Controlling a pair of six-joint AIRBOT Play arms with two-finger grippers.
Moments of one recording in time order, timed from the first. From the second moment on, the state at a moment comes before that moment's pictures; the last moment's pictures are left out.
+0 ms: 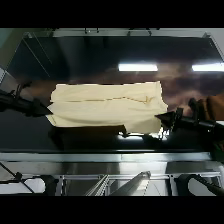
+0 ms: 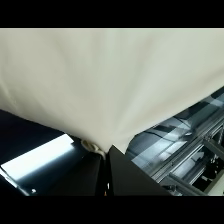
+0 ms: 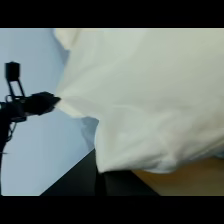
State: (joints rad) left arm 0.44 -1.53 1.18 0.90 -1.59 -0.98; right arm -0.37 -1.16 0.44 -0.14 1.33 0.93
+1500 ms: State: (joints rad) left arm 0.44 -2.04 1.99 0.85 -1.58 -1.19; right arm -0.34 -1.81 1.24 -0.39 1.13 0.95
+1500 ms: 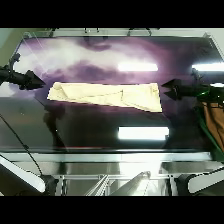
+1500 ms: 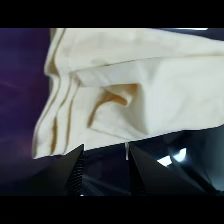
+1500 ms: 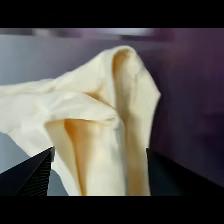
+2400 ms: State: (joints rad) left arm -0.25 -2.03 1.93 1.15 -1.36 -1.25; right arm -0.14 -1.81 1.28 -0.32 1.24 1.03
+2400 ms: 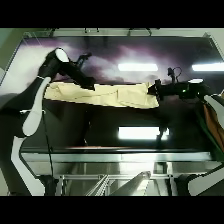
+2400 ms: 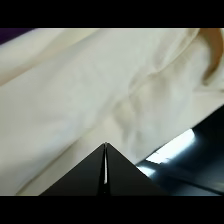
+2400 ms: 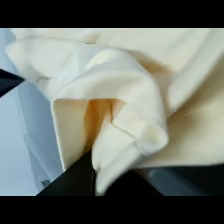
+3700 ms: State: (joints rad) left arm 0.08 -1.34 1.58 0.85 -1.36 -1.23; right arm 0.61 -1.92 1.68 -0.22 0.66 0.90
